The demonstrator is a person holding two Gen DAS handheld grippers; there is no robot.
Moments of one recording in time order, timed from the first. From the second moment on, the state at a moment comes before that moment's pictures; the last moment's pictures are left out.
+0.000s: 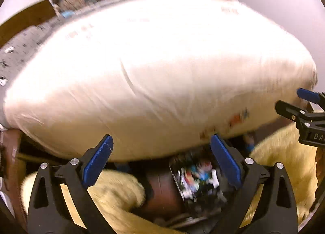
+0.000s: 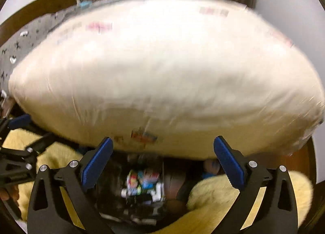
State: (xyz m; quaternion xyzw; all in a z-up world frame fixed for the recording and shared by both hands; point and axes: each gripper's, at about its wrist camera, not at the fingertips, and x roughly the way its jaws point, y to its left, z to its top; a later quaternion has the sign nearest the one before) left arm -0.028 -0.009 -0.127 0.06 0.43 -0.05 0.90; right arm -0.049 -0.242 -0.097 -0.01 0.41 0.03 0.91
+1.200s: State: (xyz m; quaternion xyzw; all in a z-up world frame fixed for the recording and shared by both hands) left arm -0.049 0.006 0.017 0.02 0.23 -0.02 0.97; right arm -0.080 -0.243 0.026 -0.01 0.23 -0.03 0.97
